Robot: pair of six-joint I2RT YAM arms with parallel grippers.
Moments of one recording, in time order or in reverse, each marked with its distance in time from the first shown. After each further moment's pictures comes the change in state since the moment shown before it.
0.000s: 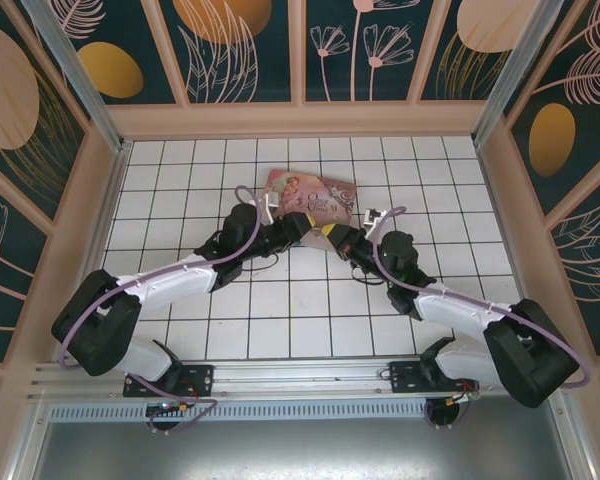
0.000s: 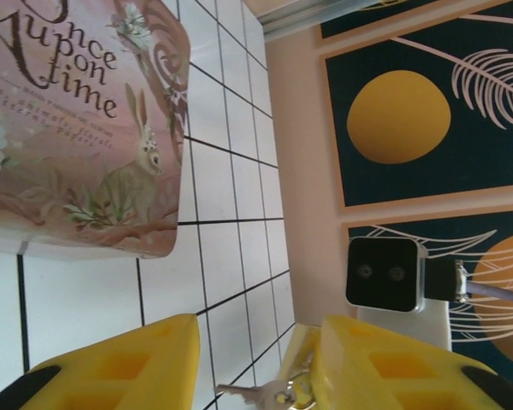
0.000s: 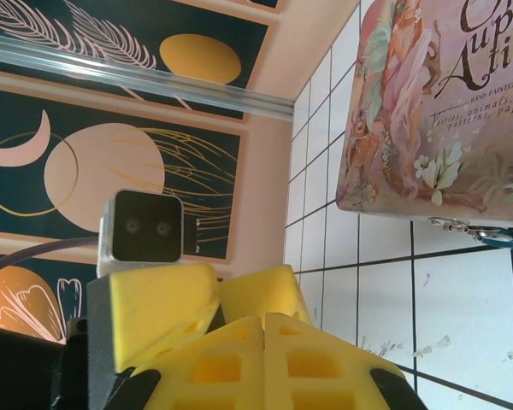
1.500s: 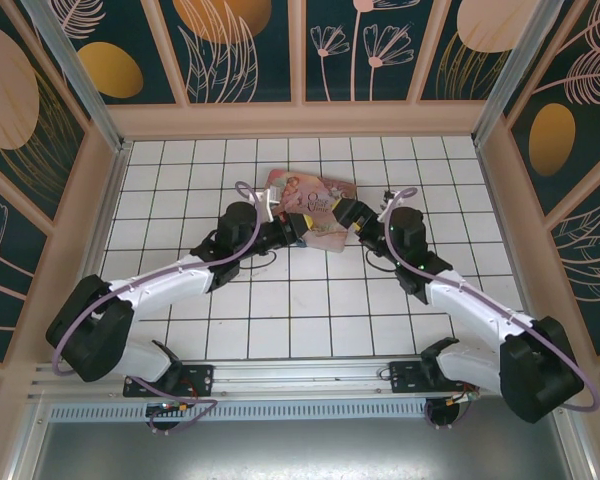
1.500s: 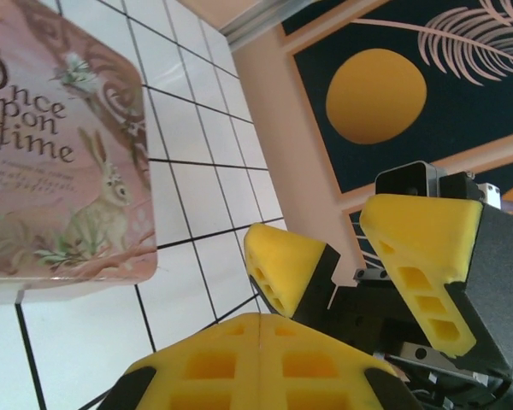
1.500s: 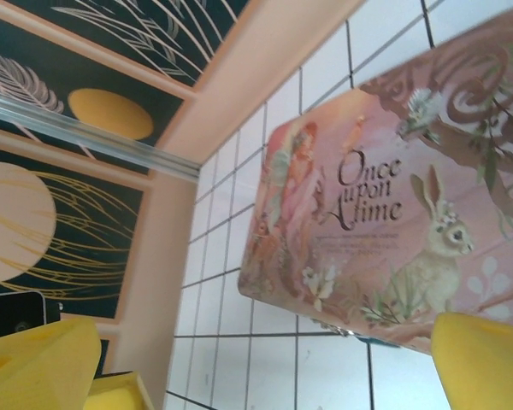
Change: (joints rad) left arm 0.000 -0.042 0.012 -0.017 0.019 0.208; right arm -0.129 -0.101 0.171 -0.440 0.100 -0.286
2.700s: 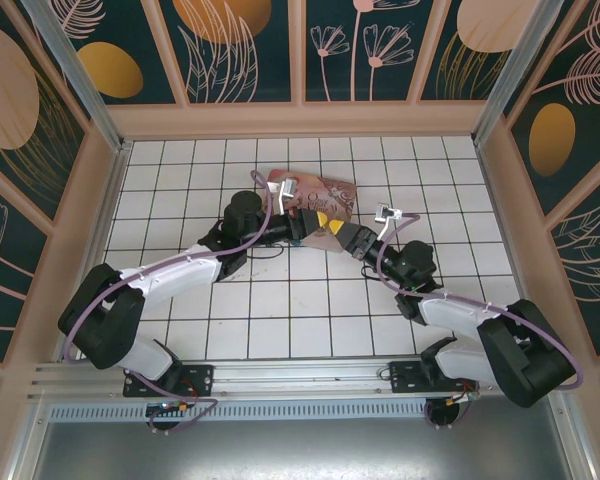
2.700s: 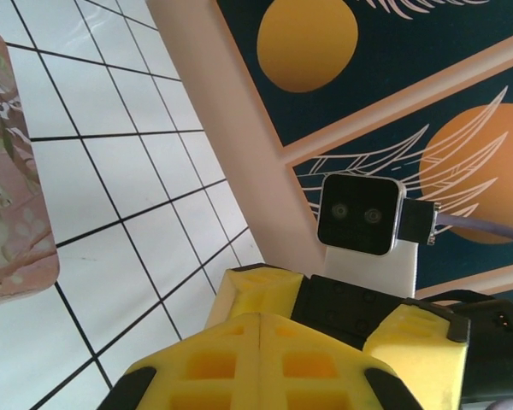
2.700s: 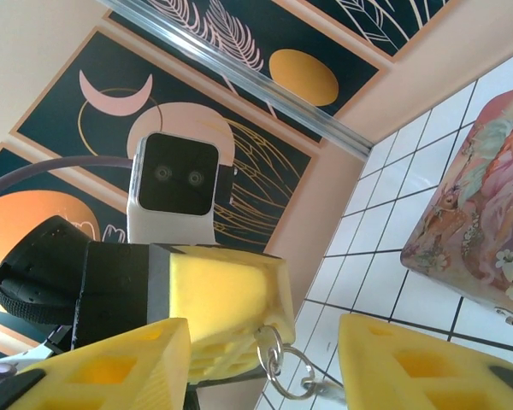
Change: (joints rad) left arm 0.010 0.087 0.095 0.064 0.211 0.010; right arm 0.031 0.093 -0.279 0.799 -0.247 0.083
